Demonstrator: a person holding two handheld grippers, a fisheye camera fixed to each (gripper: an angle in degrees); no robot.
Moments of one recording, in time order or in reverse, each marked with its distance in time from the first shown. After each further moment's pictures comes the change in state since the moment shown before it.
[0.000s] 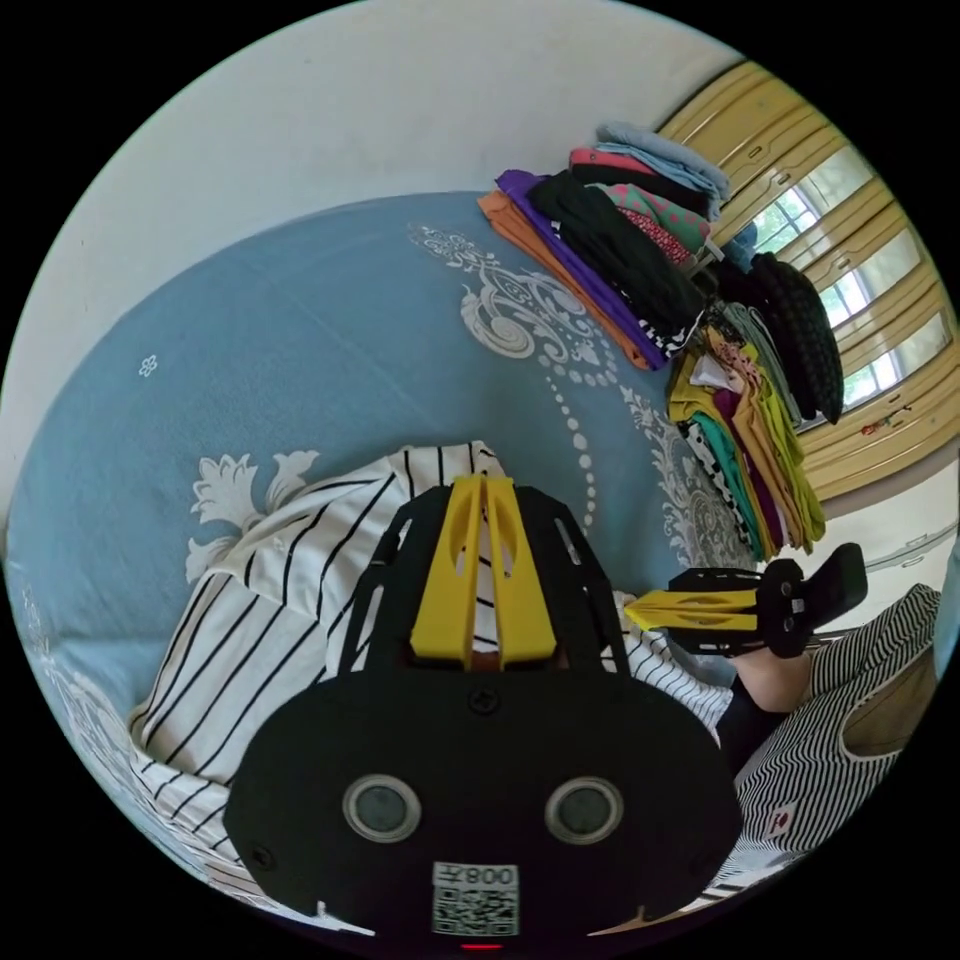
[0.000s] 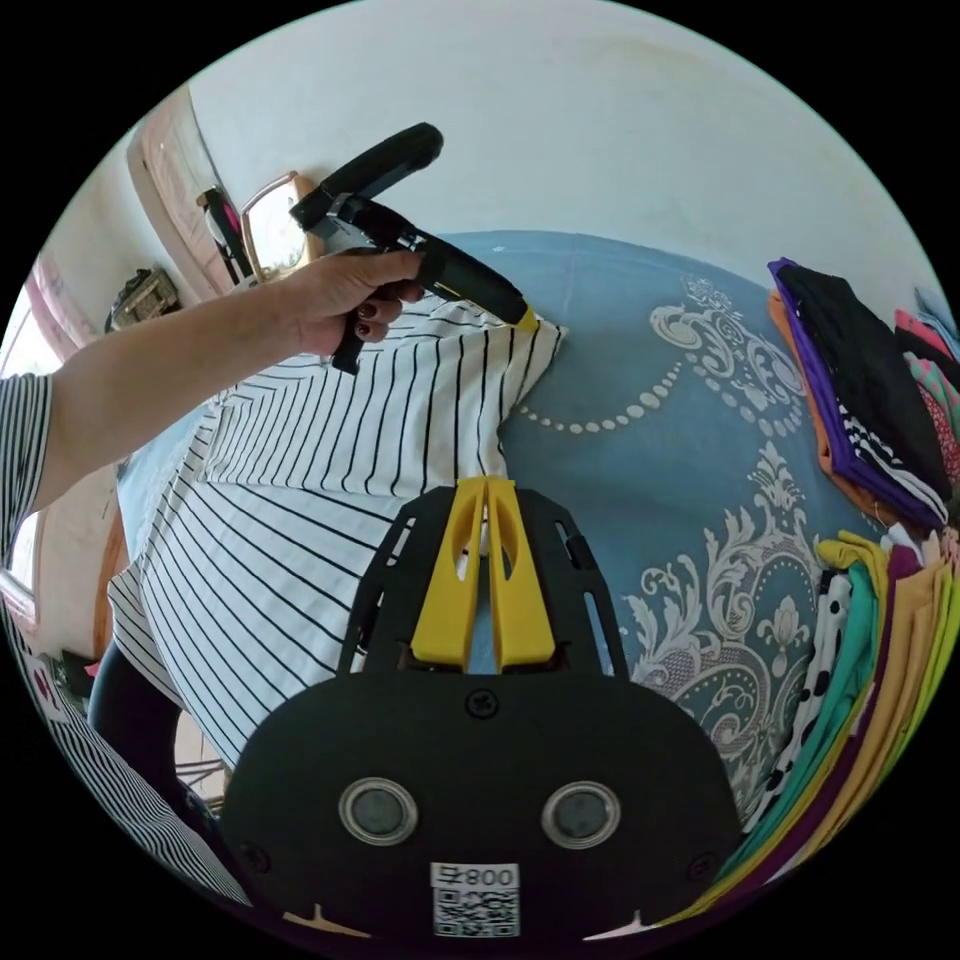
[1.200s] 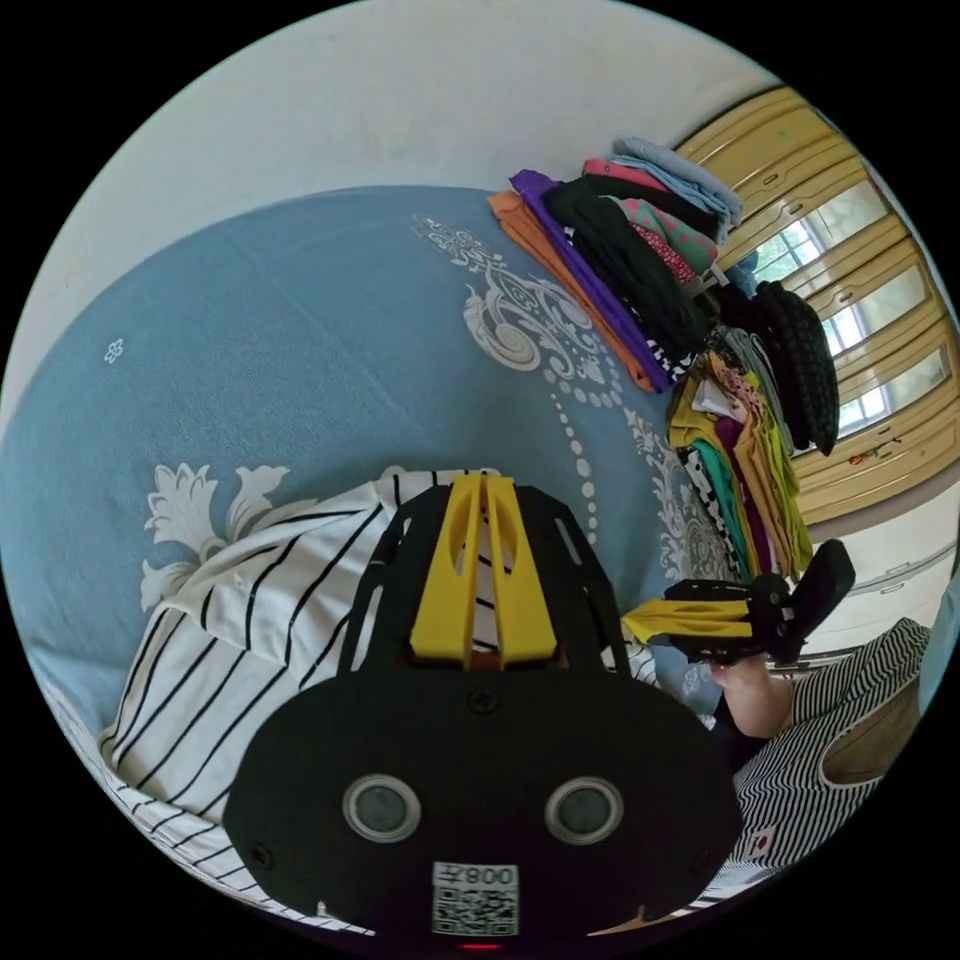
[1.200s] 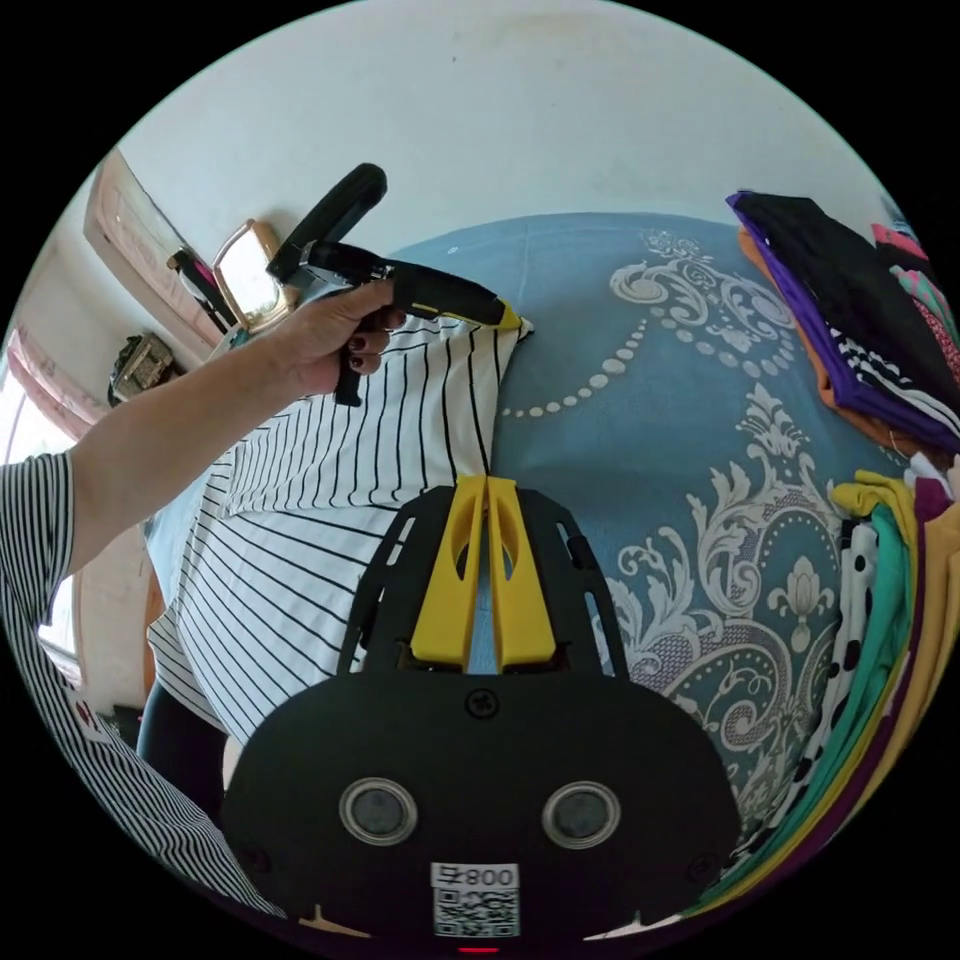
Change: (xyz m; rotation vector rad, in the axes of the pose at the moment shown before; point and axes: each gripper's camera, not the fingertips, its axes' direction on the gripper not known) left arm 0.009 -0.008 -0.002 0.020 0.067 -0.063; right arm 0.085 0.041 0.041 -0.023 -0.112 0.148
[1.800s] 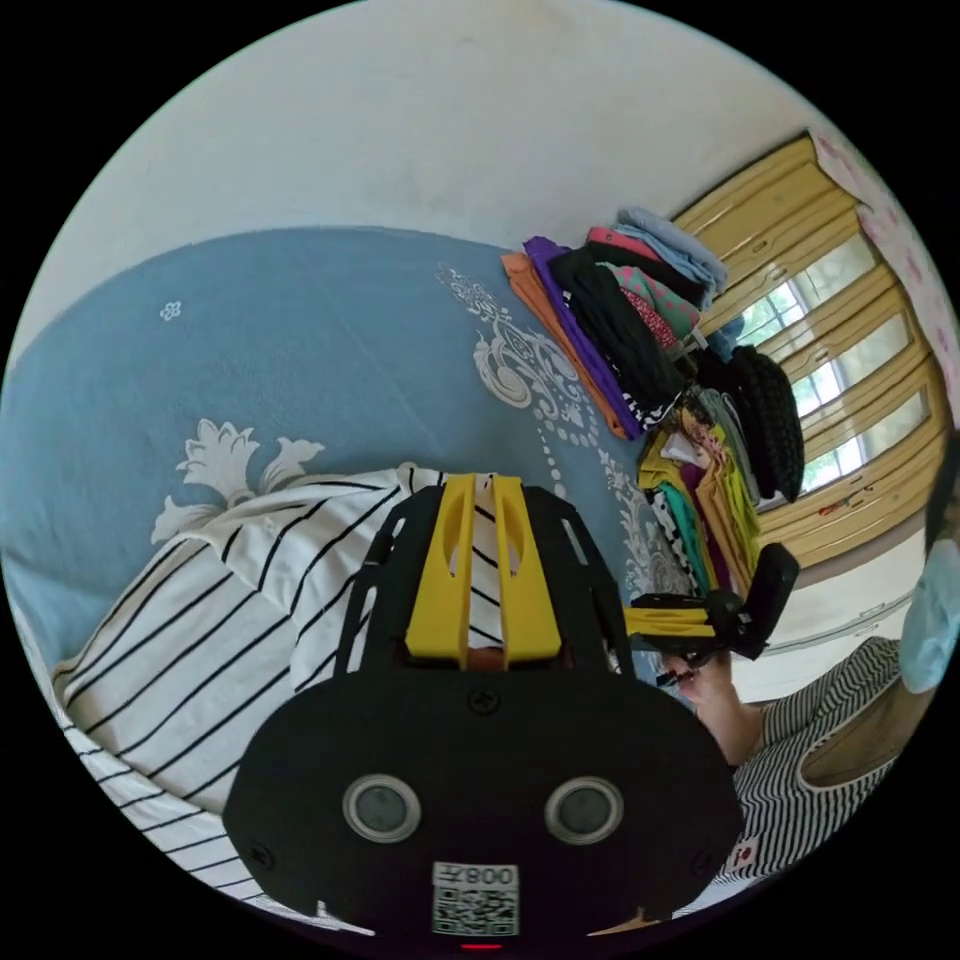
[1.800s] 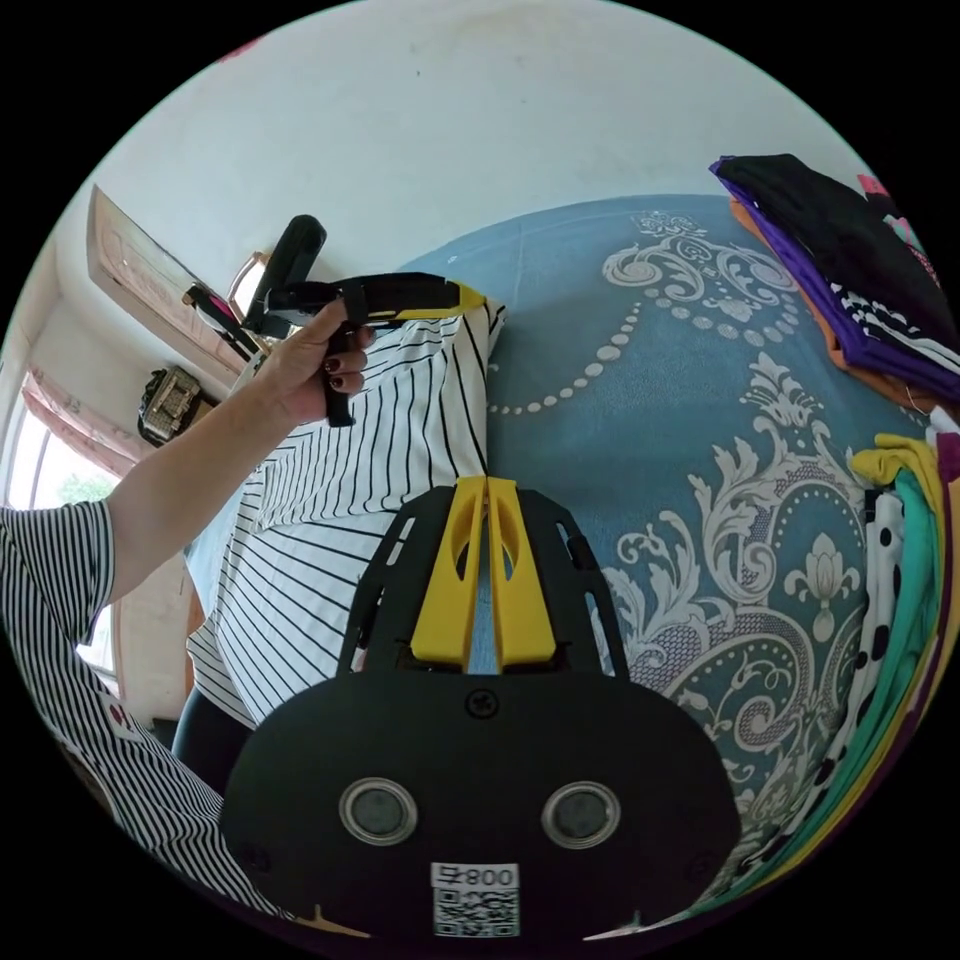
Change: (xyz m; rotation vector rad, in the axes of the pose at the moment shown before) left arm -0.001 0.063 -0.102 0.169 0.125 -0.121; right arm 0.069 -0.019 -0.015 0.010 -0.110 0.066
